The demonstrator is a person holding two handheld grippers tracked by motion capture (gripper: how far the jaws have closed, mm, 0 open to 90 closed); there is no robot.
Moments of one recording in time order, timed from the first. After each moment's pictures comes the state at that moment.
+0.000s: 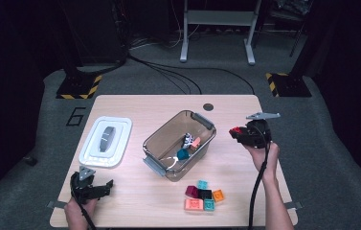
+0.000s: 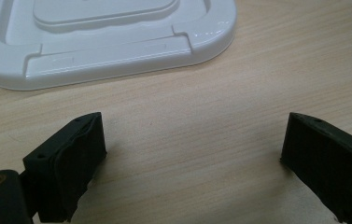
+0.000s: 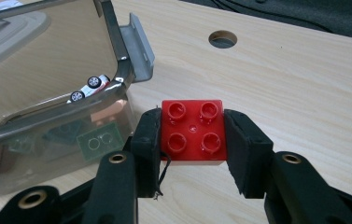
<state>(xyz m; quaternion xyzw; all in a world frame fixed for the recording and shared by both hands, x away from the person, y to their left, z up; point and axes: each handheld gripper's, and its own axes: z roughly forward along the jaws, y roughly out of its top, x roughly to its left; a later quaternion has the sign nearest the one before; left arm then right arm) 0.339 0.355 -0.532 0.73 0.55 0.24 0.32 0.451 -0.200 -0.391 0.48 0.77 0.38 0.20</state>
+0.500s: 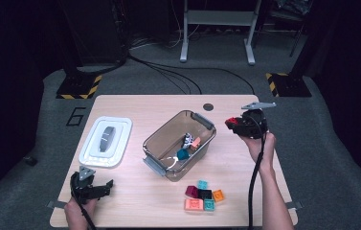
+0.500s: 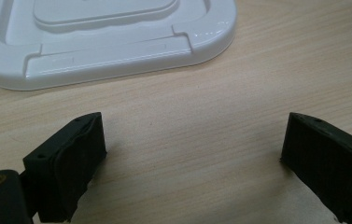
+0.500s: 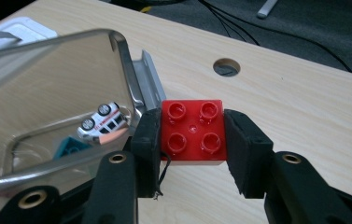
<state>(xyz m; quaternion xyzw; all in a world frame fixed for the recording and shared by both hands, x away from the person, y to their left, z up) 0.339 0.355 -0.531 0.74 0.55 0.24 0.32 0.464 -0.182 -0.362 0.46 0.77 0.39 0.21</state>
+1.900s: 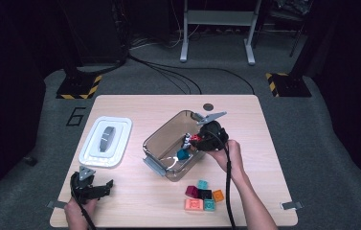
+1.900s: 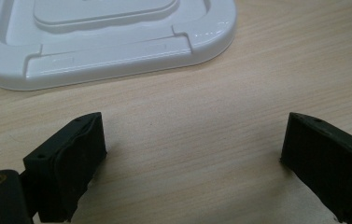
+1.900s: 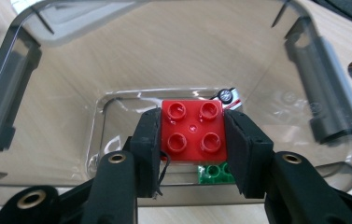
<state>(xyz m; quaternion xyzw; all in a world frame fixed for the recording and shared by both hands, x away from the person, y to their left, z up) 0.339 0.355 -0.531 0.74 0.55 0.24 0.32 0.445 -0.073 -0.384 0.35 0.86 0.35 0.13</state>
